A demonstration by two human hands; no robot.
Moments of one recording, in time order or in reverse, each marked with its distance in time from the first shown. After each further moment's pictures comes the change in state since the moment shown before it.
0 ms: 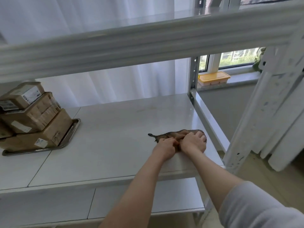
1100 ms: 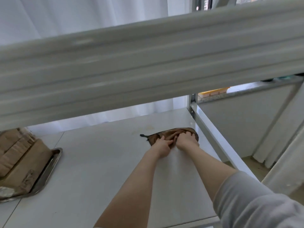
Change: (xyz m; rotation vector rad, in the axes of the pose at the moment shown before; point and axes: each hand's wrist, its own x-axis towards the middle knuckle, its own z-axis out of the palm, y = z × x) left_hand 0.154 -0.041 -0.052 0.104 -0.155 0.044; right_hand 0.116 -0.078 -0.012 -0.011 -0.202 -0.143
